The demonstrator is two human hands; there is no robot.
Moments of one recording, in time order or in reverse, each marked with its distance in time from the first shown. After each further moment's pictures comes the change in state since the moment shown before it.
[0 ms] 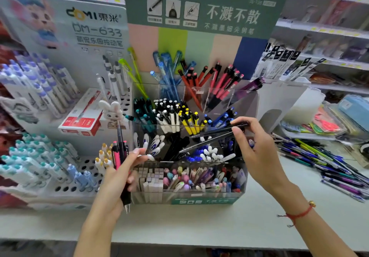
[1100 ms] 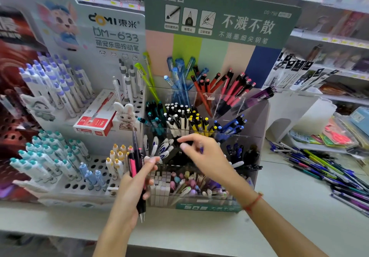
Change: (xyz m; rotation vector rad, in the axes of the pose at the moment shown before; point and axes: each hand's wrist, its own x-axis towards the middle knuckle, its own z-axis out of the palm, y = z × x) left_hand -0.011 -0.009 0.010 -0.060 0.048 -0.057; right_hand 0.020 -0.014 0.091 0.064 -0.403 0.258
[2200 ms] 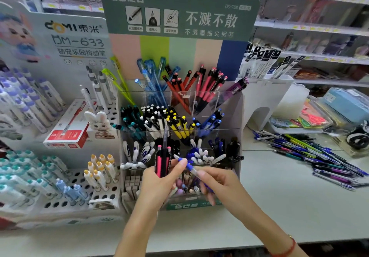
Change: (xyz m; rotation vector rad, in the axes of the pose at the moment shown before) left_hand -0.019 -0.002 0.070 0.287 -0.181 0.084; right_hand -0.088 0.025 -0.029 0.358 0.019 0.217
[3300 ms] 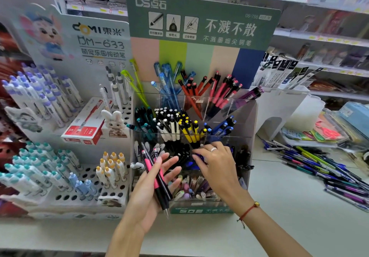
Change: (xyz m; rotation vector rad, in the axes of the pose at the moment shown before) left_hand 0.000 -0.003 -0.029 -0.543 -0.062 -0.097; right_hand 0.082 0.026 0.010 -1.056 0.438 -0.574
